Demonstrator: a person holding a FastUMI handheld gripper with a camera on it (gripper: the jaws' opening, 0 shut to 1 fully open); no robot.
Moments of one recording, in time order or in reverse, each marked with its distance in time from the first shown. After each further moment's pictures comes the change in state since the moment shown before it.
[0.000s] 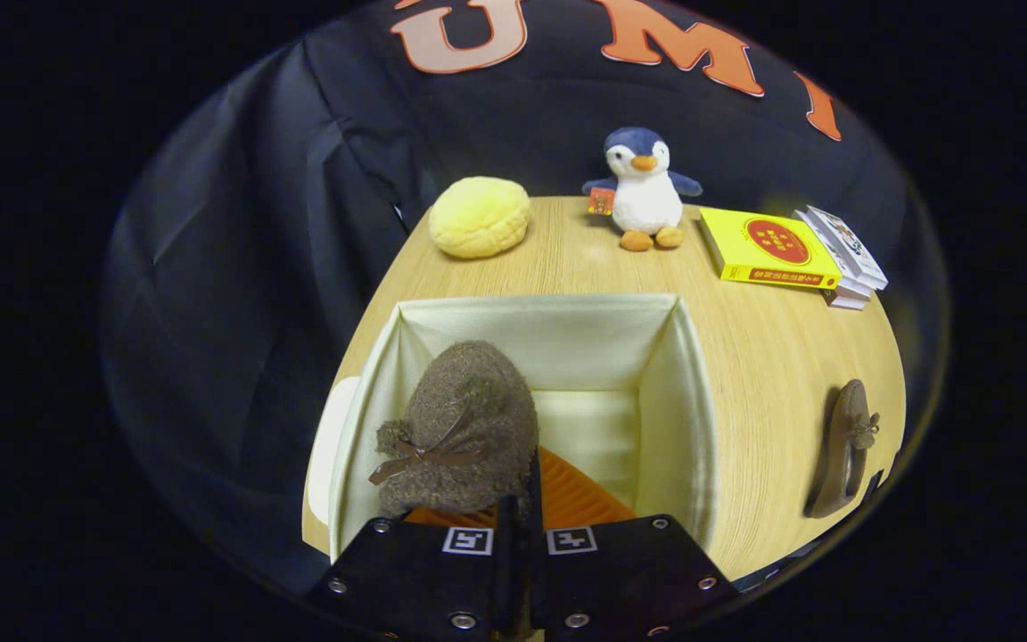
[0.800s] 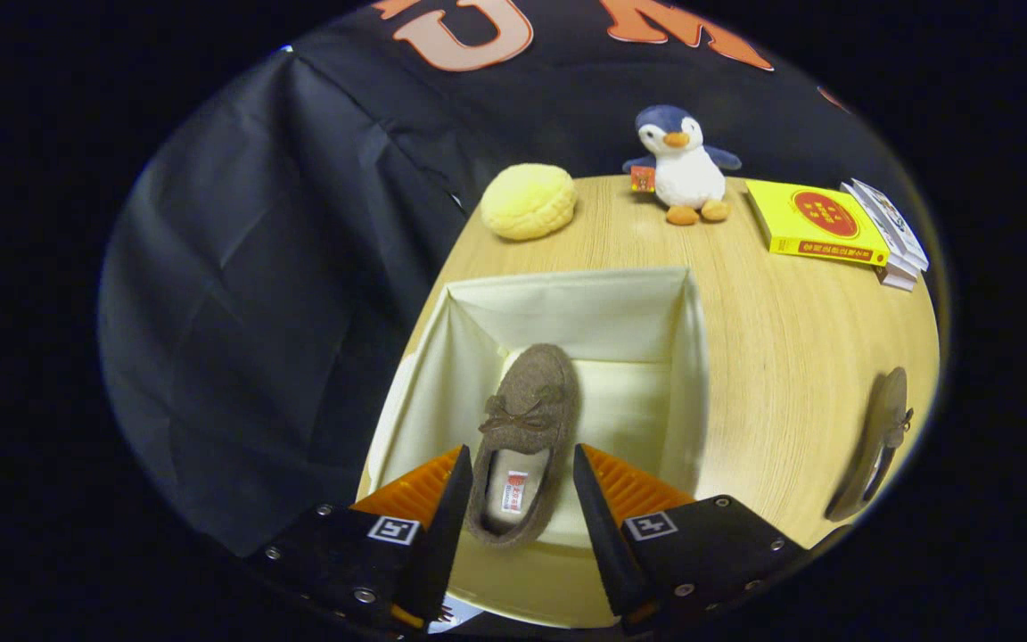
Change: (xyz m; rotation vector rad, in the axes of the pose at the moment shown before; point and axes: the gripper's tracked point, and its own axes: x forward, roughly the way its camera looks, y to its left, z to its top) arm -0.064 -0.012 0.007 0.020 -0.023 0.314
